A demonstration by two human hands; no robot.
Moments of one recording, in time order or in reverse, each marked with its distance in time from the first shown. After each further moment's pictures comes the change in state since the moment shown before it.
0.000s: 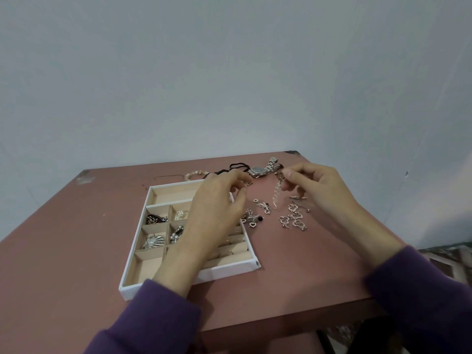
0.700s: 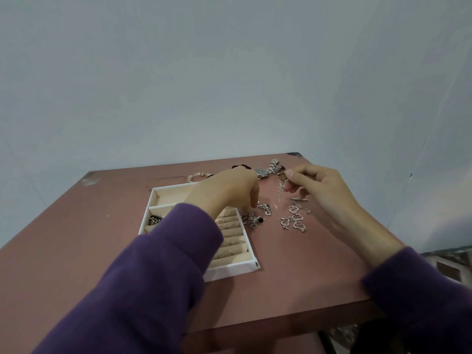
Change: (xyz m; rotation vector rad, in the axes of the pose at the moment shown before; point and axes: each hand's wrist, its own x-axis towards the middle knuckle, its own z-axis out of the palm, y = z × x) left_hand 0.061 0.014 0.002 0.468 -0.762 0.039; right_hand 0.002 0.001 -0.001 0.072 0.029 0.032
